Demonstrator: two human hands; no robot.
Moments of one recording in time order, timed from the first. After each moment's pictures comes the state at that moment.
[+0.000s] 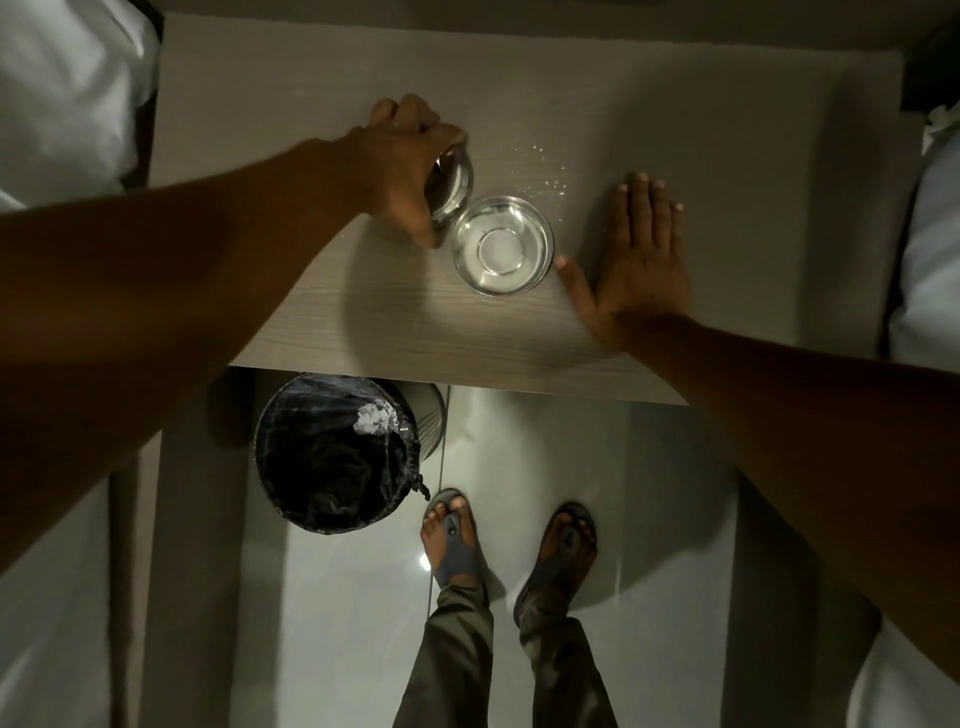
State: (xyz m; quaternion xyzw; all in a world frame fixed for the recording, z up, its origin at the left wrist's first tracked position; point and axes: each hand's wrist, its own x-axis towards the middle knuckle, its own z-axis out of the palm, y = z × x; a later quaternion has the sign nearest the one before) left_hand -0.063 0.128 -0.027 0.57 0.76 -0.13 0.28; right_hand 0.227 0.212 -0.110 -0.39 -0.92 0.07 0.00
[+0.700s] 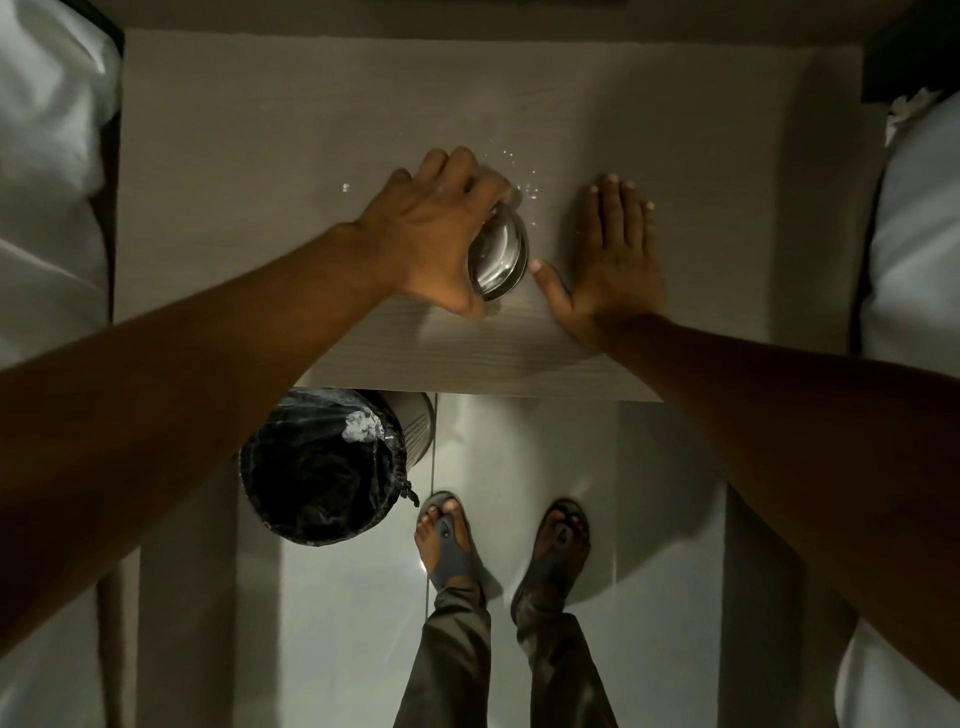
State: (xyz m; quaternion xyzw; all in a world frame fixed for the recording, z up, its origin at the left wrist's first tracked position) left_hand 0.010 0.109 -0.012 0.66 0.72 -0.07 0.20; right_hand 0.218 0.214 -0.107 -0.37 -0.93 0.06 -0.02
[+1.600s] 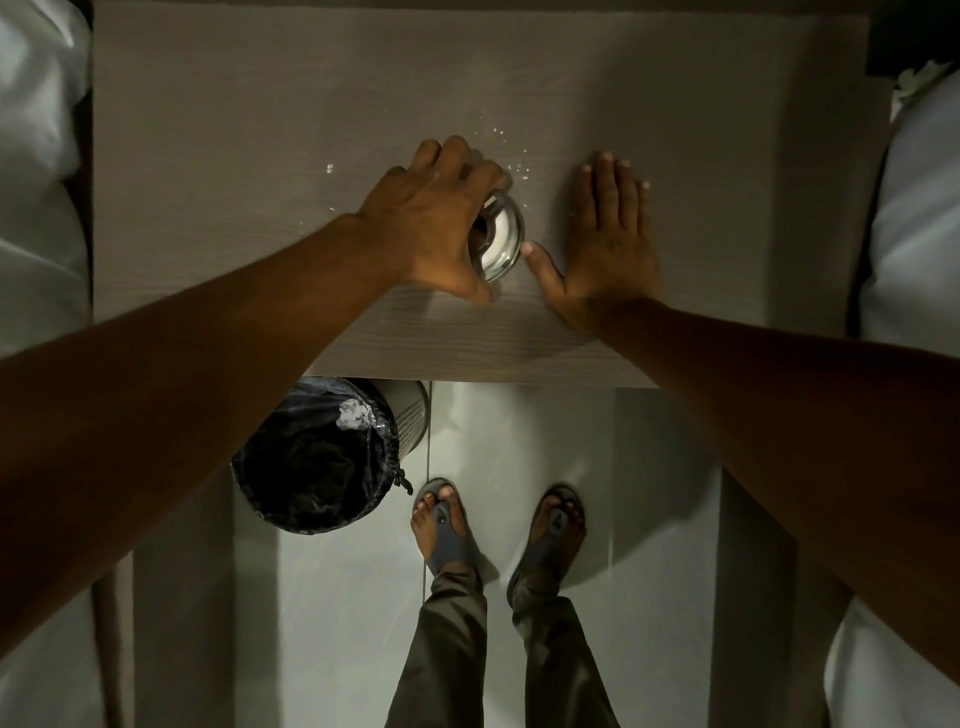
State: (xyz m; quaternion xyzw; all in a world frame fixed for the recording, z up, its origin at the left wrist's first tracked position) left_hand 0.017 0.118 -0.028 0.65 0.73 -0.07 0.20; right_hand 0.219 0.213 -0.108 -0.38 -0.92 0.08 -0.01
